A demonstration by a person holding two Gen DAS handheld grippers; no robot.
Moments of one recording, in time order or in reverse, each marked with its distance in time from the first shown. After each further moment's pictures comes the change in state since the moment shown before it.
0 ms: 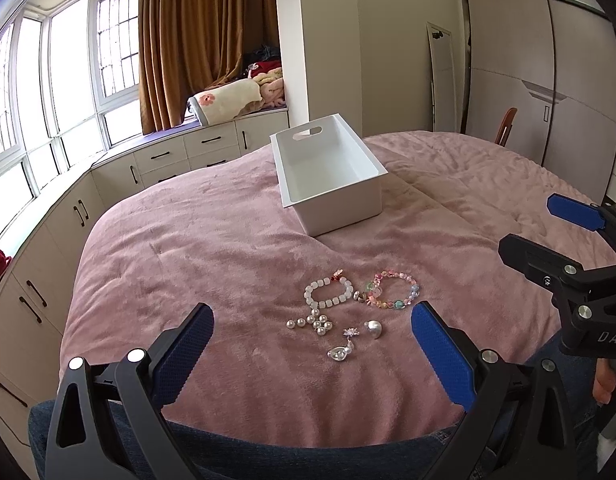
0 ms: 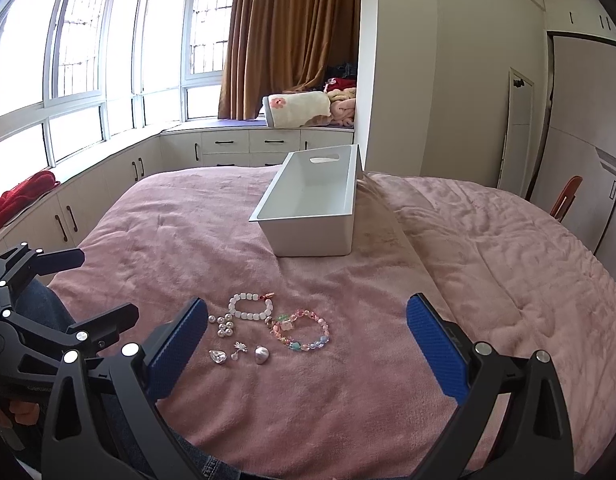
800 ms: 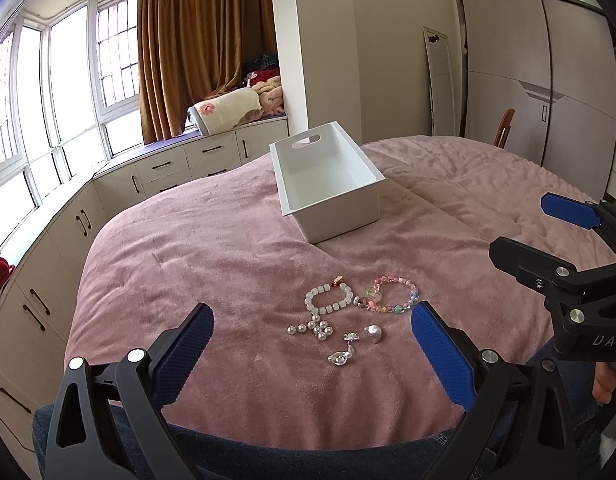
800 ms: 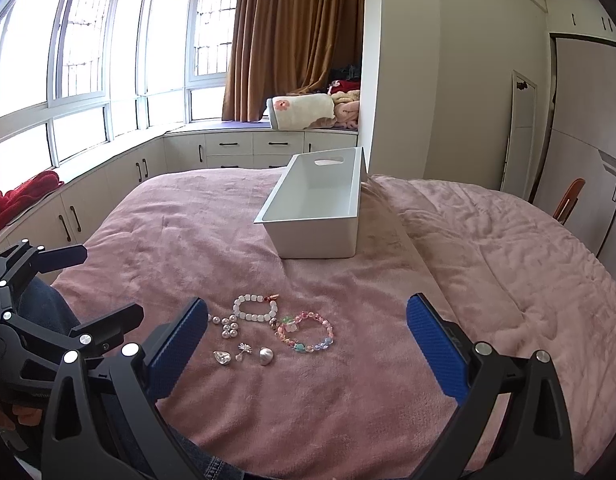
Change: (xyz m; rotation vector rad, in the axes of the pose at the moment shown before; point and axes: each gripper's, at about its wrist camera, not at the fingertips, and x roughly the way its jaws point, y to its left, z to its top) left arm -0.004 -0.006 0.000 0.020 -0.031 0.007; right arm -0.001 0.002 0.001 -0.003 -0.011 0.010
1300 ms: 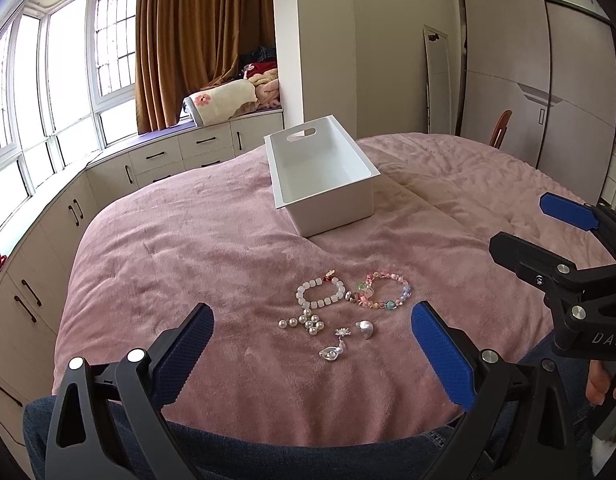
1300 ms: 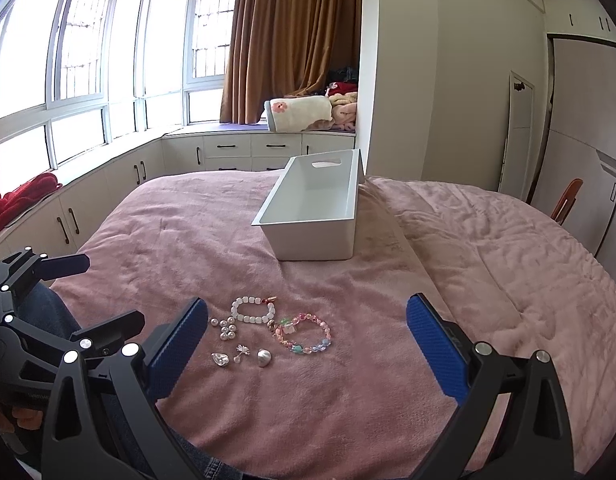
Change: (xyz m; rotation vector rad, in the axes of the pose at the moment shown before) left arm 0.001 -0.002 -0.004 -0.016 0.016 -0.023; right arm -0.001 -0.001 -0.001 0.004 -0.005 -0.005
